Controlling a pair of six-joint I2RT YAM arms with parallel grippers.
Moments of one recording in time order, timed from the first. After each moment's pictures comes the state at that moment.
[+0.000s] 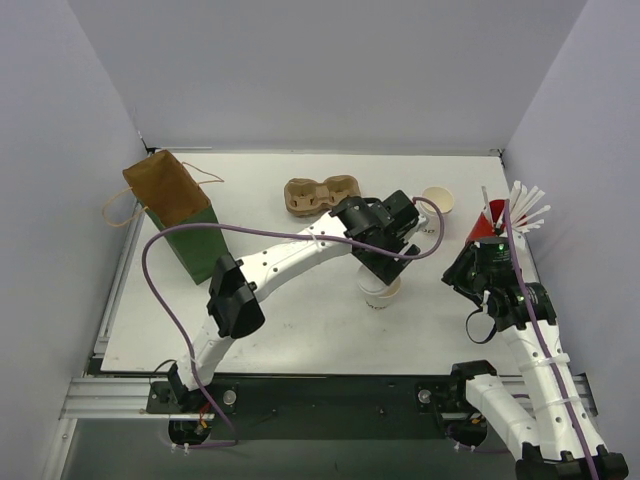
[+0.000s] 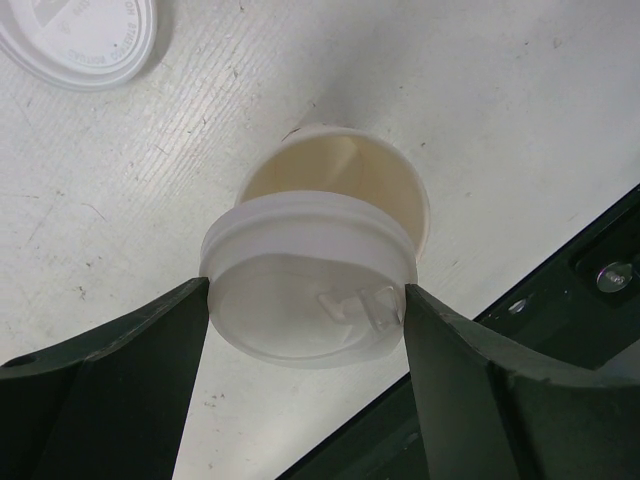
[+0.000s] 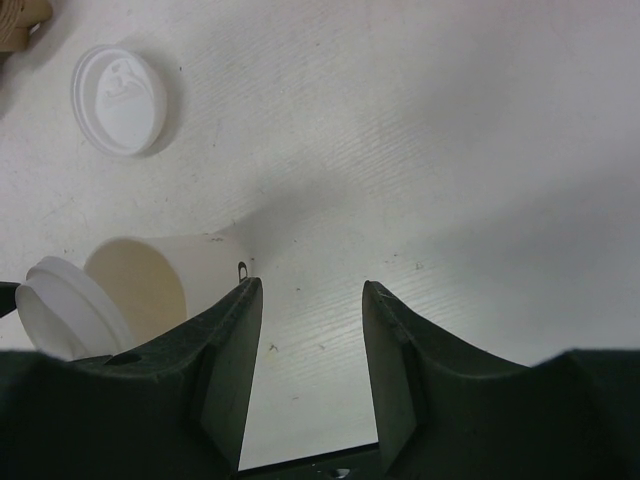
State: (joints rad) left arm -1.05 2.18 2.24 -1.16 -0.03 -0.22; right arm 0.14 0.77 0.83 -0.89 0.18 0.62
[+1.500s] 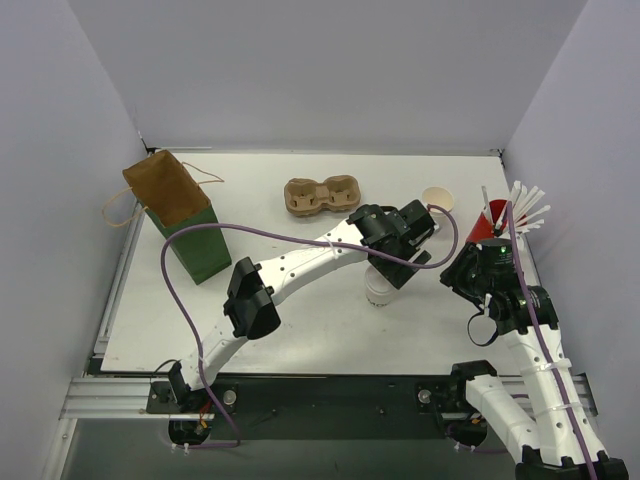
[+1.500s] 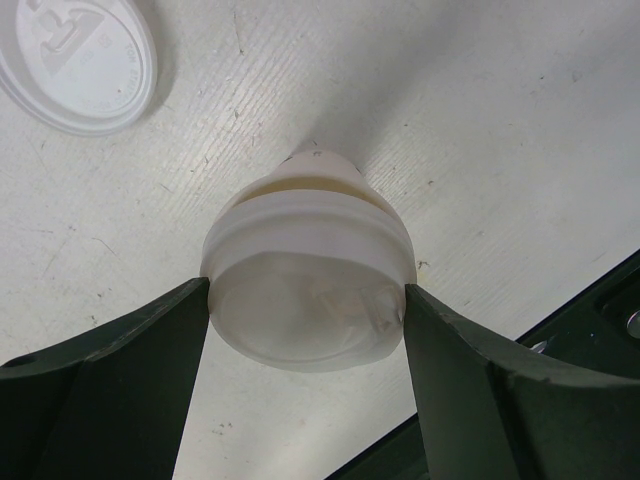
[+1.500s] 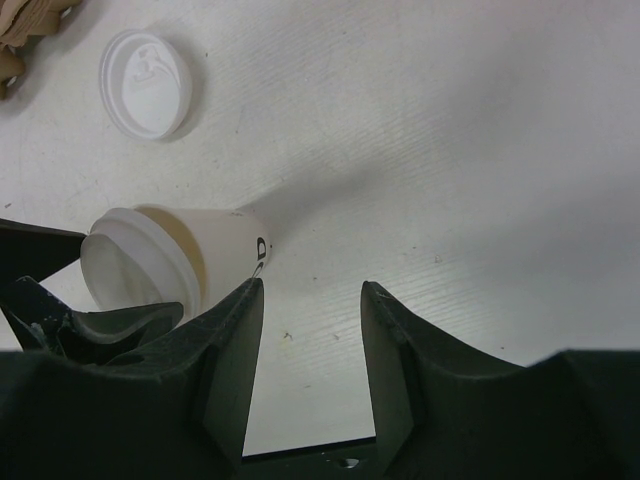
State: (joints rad) left arm -1.10 2.30 2.39 -1.19 -0.12 -0.20; right arm 0.14 0.74 0.83 -0.89 0.13 0.62
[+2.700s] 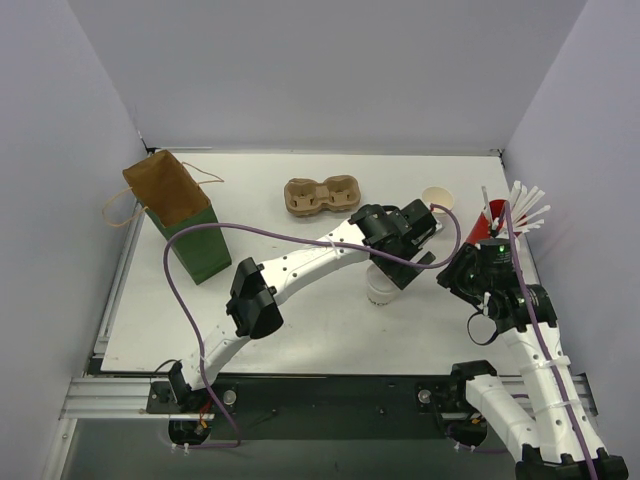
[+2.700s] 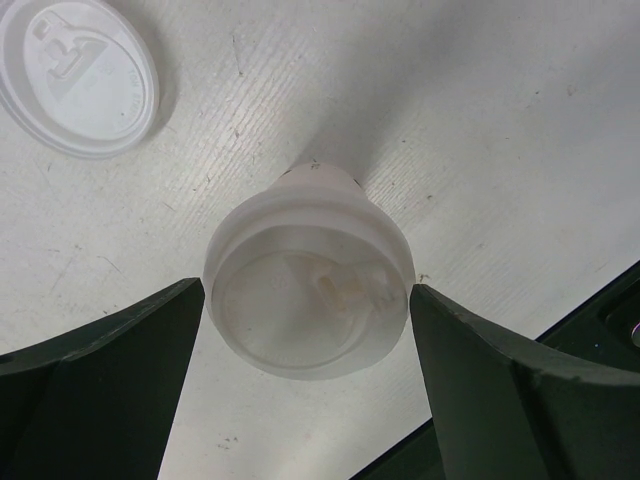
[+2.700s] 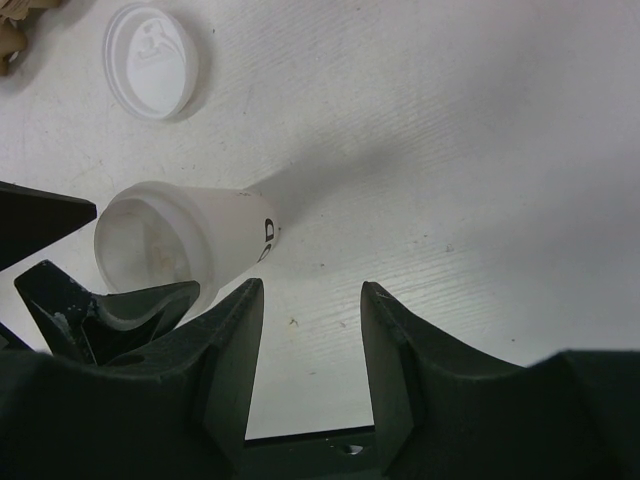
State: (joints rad) left arm -1.10 2.33 2.43 -1.18 -0.12 -0.18; right arm 0.14 0.75 0.83 -0.89 0.09 0.62
